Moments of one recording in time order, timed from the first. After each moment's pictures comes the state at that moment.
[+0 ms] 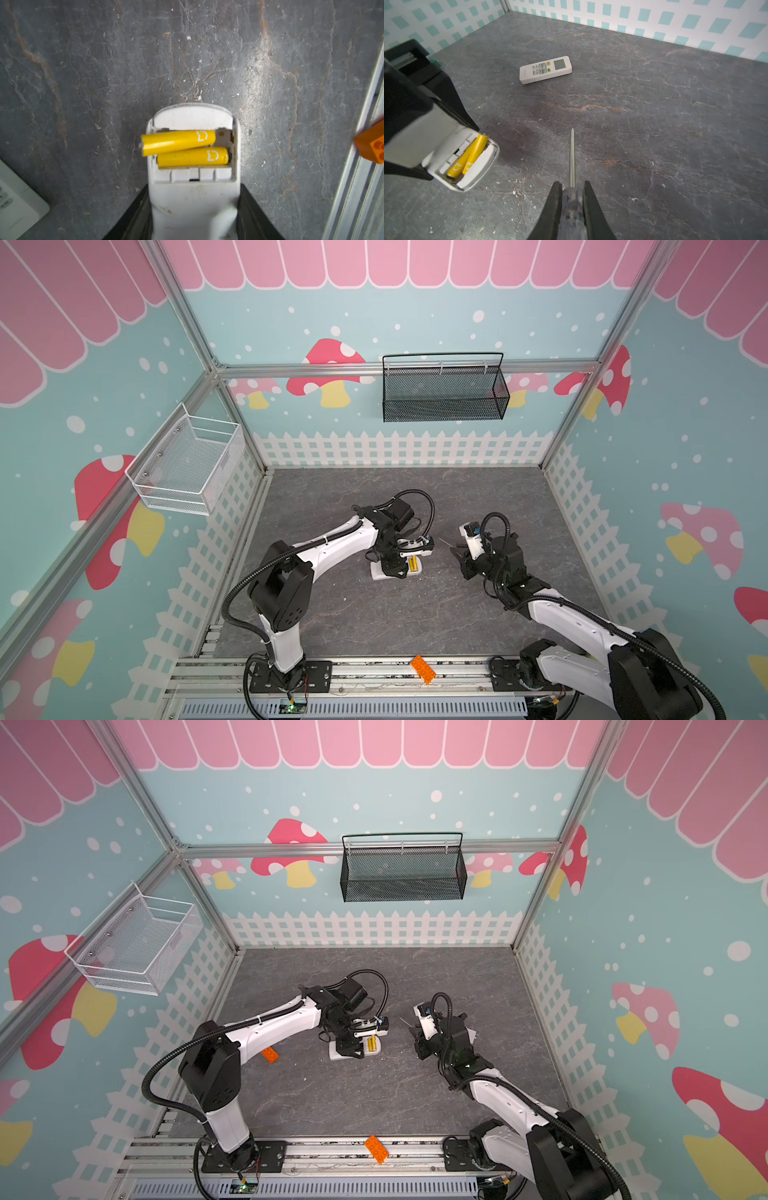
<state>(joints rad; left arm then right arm) -0.70 1.84 1.44 -0.98 0.22 0.69 0.41 1.13 0.42 0.24 -0.22 0.05</state>
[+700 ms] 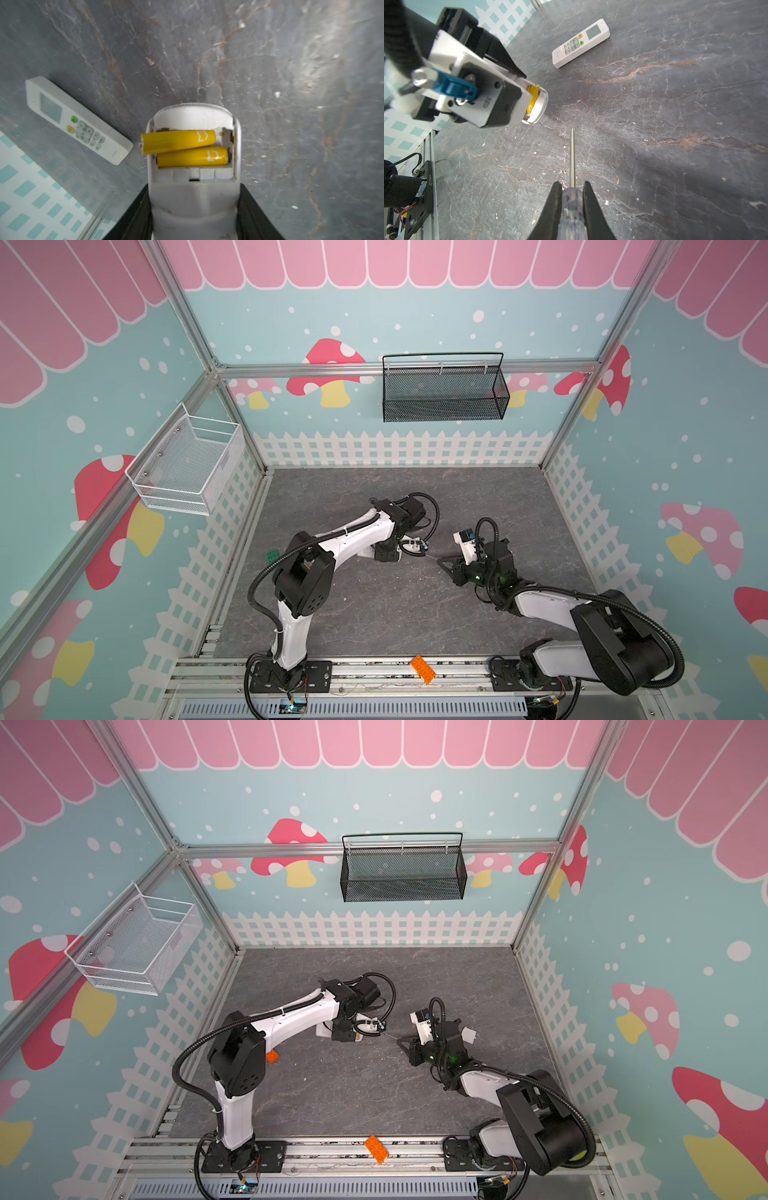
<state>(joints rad) -0.72 2.01 1.63 -1.09 -0.32 0.87 0.40 1.38 0.35 0.53 -0.49 0.31</state>
